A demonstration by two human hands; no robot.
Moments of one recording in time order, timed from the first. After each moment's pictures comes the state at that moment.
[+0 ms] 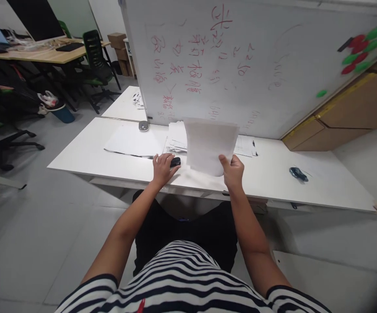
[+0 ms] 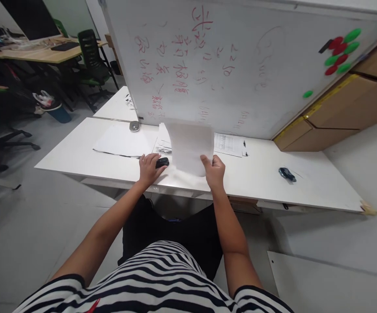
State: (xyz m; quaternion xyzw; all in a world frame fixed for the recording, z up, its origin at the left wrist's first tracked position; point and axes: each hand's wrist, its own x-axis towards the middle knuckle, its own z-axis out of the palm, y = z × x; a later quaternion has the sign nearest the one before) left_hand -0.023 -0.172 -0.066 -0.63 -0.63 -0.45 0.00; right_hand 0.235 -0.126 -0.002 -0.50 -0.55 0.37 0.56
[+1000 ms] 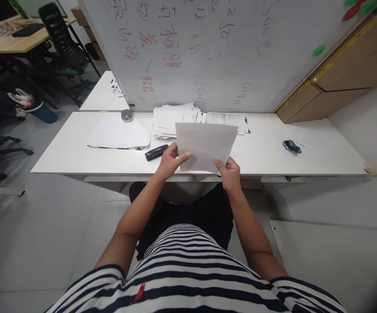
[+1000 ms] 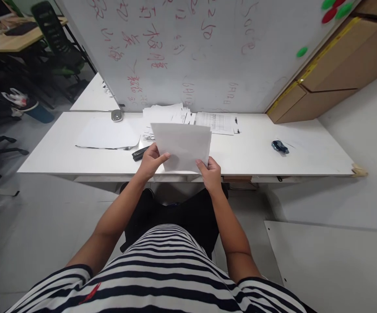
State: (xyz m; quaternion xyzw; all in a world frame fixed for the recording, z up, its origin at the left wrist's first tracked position) left_hand 0.058 -0.180 -0.005 -0.51 -0.44 -0.58 -0.45; right_hand 0.275 -0.180 -0.040 -0.48 -0.50 0.46 0.55
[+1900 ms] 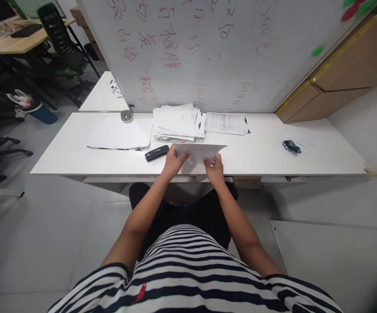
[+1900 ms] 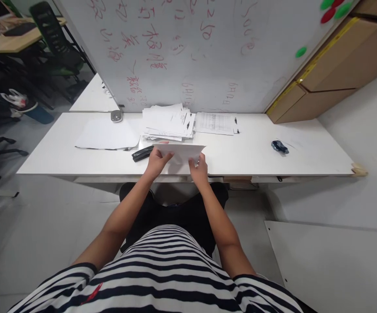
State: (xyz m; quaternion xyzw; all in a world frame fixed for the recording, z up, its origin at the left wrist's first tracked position) left_hand 0.067 -0.165 -0.031 -0.49 -0.50 -0.58 -0.42; right_hand 0.246 -0.154 -0.070 -0.54 -0.58 0.36 0.49
